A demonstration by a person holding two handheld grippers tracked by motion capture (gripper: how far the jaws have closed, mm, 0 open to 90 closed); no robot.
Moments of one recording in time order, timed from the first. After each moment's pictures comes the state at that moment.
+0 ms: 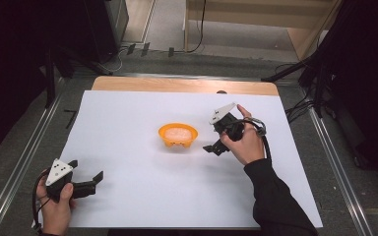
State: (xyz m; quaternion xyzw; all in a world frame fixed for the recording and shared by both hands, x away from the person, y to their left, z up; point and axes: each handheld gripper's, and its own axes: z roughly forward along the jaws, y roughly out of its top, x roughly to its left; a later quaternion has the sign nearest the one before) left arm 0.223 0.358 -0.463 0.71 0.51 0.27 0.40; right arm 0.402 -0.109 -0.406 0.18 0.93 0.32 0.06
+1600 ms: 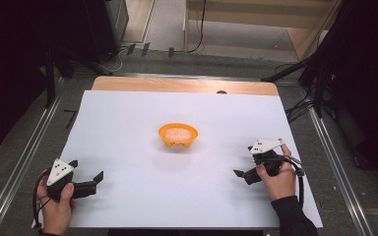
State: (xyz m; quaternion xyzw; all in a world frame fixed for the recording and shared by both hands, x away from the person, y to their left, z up) left arm 0.223 0.357 -0.463 0.71 0.51 0.27 0.40; right arm 0.324 -0.214 -0.462 0.29 0.88 0.37 0.11
